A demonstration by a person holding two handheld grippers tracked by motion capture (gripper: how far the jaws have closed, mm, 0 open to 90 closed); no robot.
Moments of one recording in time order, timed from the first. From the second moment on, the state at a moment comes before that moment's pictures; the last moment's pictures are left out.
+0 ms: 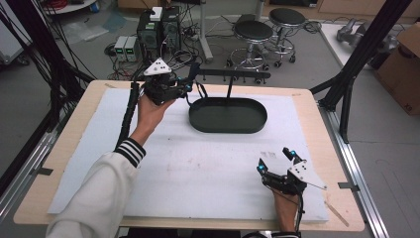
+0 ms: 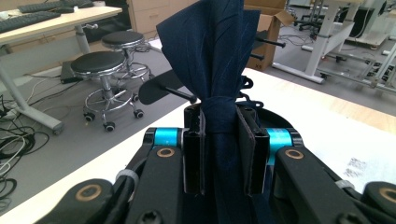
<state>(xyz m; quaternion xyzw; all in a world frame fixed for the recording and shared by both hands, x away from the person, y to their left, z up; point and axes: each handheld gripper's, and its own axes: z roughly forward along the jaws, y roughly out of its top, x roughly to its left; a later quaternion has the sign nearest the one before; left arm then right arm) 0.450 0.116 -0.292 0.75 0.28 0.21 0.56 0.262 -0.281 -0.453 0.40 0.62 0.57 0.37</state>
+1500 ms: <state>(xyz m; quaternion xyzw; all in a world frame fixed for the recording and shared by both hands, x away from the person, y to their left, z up) 0.505 0.076 -0.287 0.75 0.31 0.27 0.52 0.262 -0.282 -0.453 0.40 0.62 0.57 0.36</state>
